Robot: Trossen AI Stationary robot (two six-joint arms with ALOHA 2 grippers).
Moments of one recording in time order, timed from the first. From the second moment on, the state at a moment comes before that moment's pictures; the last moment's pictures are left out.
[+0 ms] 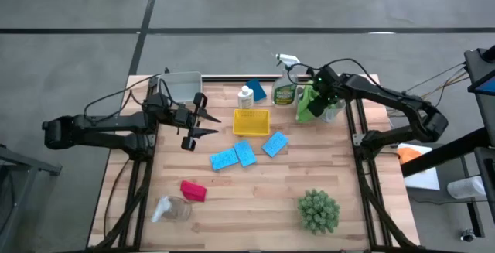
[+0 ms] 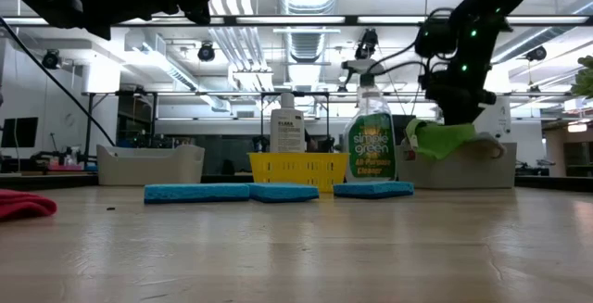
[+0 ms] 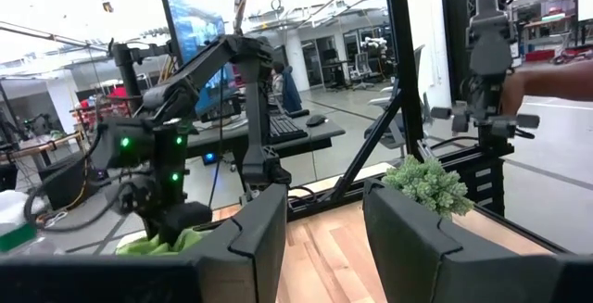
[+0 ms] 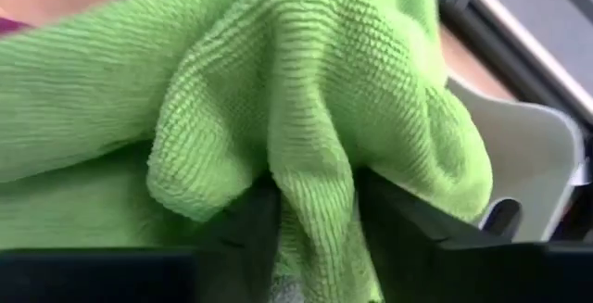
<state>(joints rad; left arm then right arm) 0.30 0.97 0.43 0.65 0.56 0.16 -0.76 1.27 0.85 -0.77 0.16 0.07</state>
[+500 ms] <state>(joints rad) 0.30 0.97 0.43 0.65 0.56 0.16 -0.68 0.91 0.85 -0.77 0.15 0.10</state>
